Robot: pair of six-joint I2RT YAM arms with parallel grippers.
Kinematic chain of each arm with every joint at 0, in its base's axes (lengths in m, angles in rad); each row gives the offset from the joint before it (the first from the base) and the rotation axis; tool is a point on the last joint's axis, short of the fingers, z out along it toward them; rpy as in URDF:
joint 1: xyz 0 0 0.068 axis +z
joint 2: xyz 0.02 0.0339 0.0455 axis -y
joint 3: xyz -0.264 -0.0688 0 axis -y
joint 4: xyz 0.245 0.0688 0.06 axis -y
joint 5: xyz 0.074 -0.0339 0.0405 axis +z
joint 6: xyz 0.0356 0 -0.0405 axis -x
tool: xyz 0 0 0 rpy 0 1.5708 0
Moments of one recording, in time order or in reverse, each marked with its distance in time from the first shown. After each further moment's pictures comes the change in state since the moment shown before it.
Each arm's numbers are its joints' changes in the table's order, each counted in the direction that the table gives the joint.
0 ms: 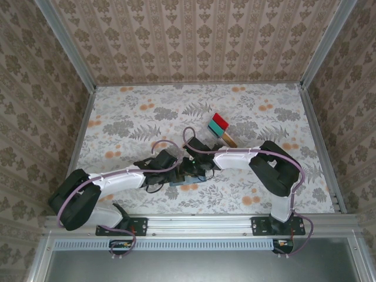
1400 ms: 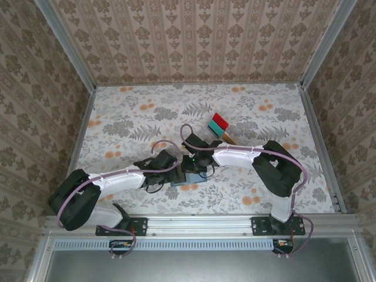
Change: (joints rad) left arm 0.000 0.002 -0.003 0.003 -0.001 0.006; right arm -0.007 0.006 0.078 -0.145 -0.074 0.121
